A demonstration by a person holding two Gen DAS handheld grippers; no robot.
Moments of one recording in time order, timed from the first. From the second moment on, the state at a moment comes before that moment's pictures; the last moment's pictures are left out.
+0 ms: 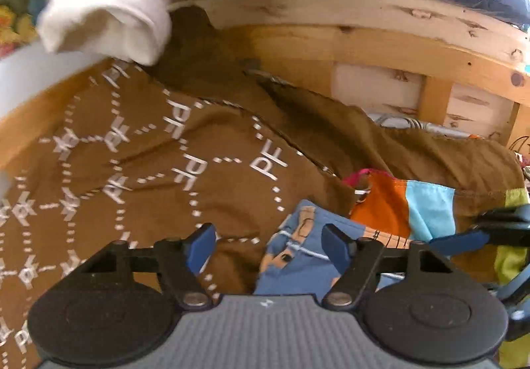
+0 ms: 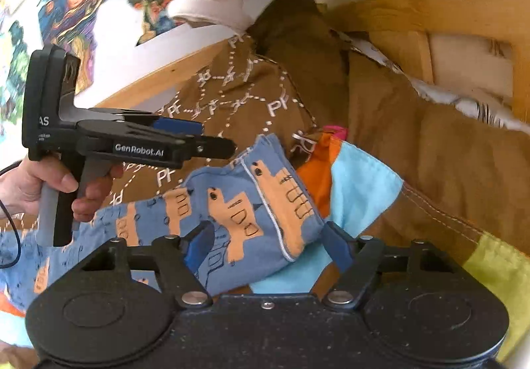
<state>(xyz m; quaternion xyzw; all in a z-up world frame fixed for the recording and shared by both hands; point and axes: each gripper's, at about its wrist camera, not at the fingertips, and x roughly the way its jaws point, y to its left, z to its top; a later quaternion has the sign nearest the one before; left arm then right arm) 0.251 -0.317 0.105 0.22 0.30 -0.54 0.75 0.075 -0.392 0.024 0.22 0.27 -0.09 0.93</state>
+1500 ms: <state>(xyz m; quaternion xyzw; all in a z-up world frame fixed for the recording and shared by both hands) 0.234 -0.220 0.068 0.16 0.43 -0.31 0.83 0.081 -0.404 -0.008 0.41 0.22 -0.17 0.87</state>
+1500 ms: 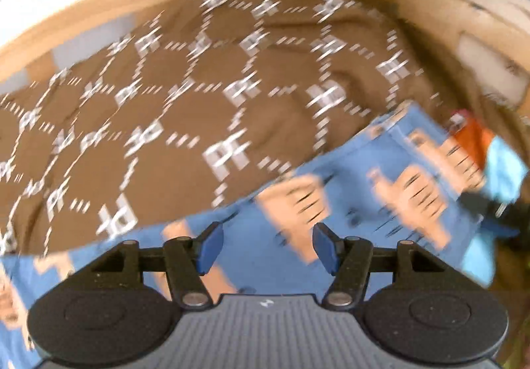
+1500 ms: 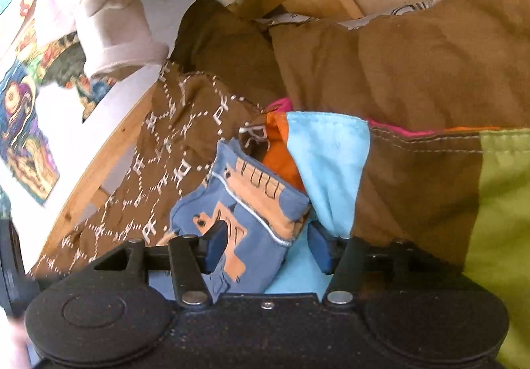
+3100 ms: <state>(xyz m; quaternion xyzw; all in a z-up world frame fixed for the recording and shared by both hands) 0.209 -0.297 0.112 0.23 0.45 -0.47 0.72 0.104 -0.239 0.003 -0.17 0.26 -0.07 0.95</state>
